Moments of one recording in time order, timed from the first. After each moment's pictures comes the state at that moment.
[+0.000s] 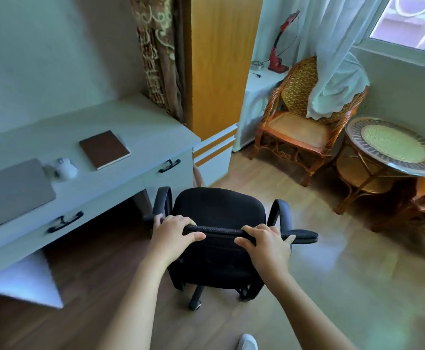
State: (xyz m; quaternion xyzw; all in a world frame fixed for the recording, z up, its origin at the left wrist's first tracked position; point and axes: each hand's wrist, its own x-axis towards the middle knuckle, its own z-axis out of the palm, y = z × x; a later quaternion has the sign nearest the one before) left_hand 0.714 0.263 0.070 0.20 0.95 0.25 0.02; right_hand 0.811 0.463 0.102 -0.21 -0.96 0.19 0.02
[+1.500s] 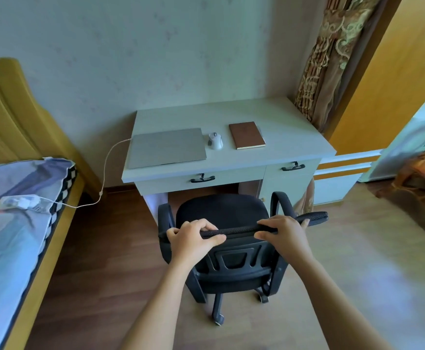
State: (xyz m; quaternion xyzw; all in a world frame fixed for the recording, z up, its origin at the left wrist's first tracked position) left_hand 0.856 0.063 0.082 -0.17 0.94 0.30 -0.06; right_hand 0.780 0.283 0.092 0.14 -0.95 0.28 -0.02
